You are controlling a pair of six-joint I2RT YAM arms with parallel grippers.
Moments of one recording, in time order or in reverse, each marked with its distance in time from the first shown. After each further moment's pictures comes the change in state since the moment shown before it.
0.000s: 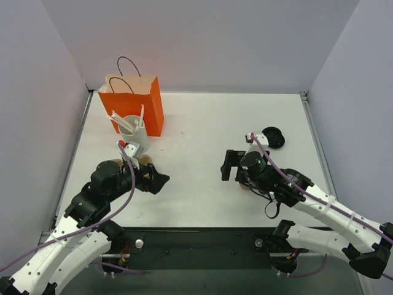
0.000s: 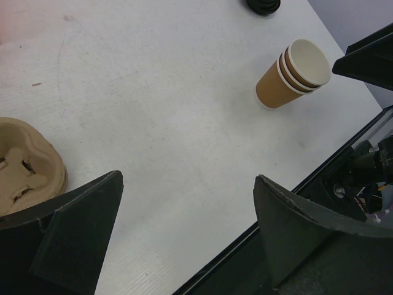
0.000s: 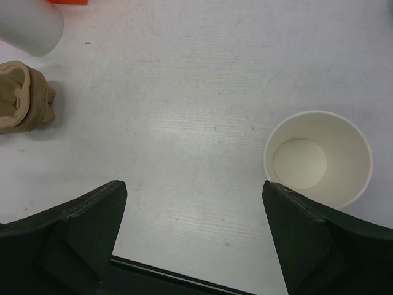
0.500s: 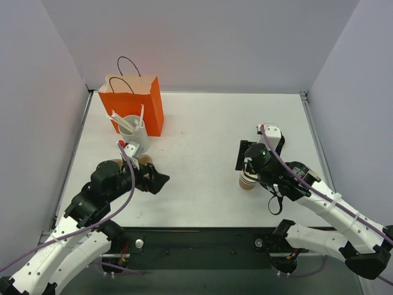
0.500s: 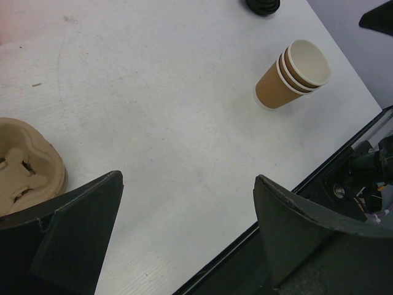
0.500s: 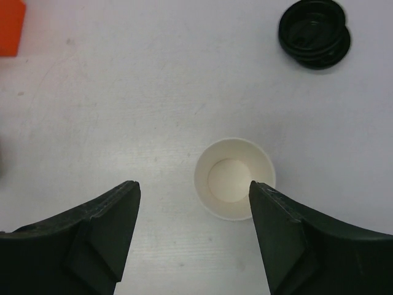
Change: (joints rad) left arm 0.000 -0.001 0.000 0.000 0.000 0.000; right arm -0.031 0.023 0.107 -0.134 0.173 -0.041
